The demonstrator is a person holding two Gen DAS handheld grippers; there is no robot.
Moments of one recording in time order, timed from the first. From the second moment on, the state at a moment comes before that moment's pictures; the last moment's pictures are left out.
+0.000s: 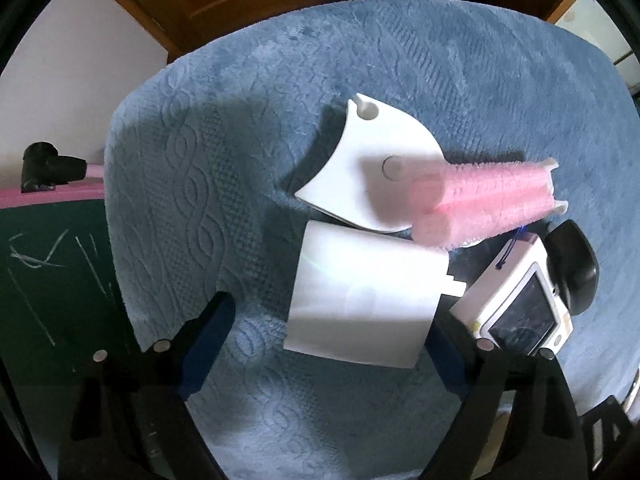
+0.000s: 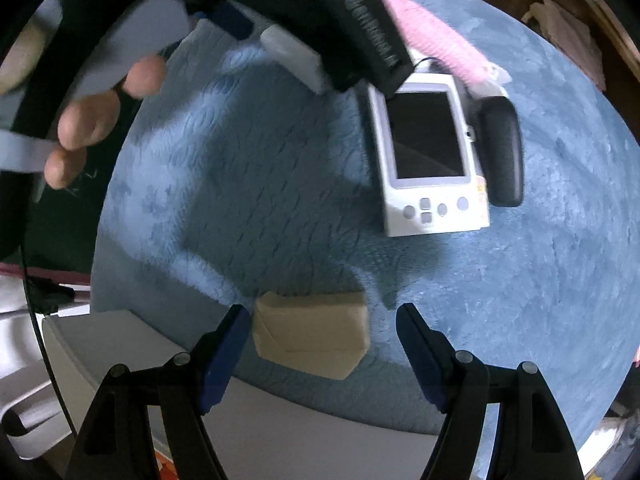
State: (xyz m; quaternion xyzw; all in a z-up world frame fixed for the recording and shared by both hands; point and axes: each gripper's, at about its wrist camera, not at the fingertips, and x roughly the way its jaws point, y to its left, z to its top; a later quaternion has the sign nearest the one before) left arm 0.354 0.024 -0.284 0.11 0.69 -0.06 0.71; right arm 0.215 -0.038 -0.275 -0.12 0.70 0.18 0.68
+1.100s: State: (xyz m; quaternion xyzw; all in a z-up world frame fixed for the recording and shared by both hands) left arm 0.283 0.039 -0.146 0.08 0.61 -0.07 0.78; right arm 0.191 -0.084 -0.171 -0.01 0.62 0.17 0.76
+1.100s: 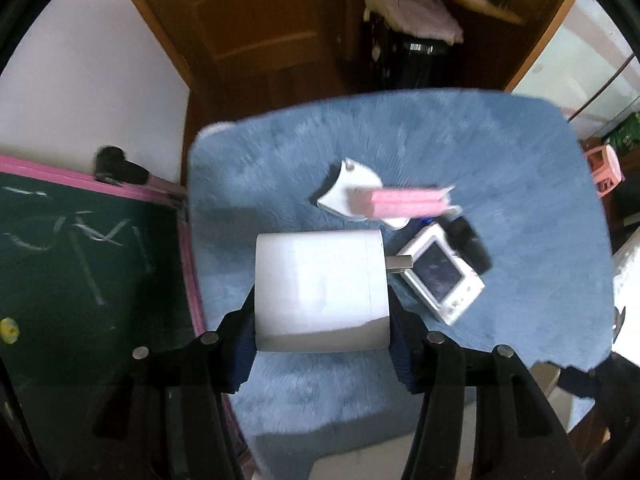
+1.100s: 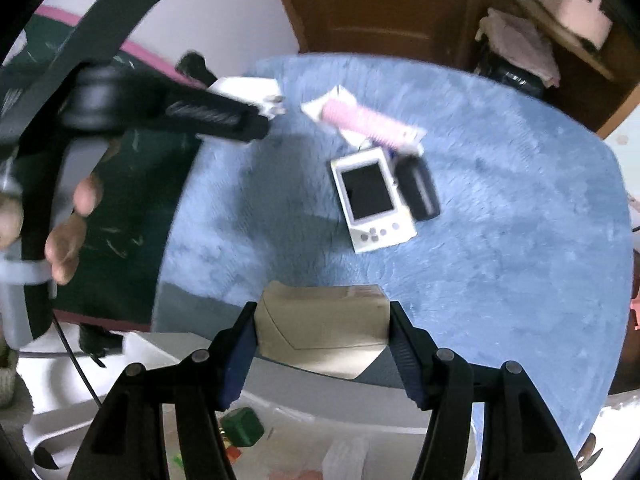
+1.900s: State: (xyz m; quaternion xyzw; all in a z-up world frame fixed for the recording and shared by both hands) left arm 0.071 0.045 -0.062 0.07 0.54 -0.14 0.83; right arm 0.022 -0.118 -0.081 -0.01 0.55 0.16 0.82
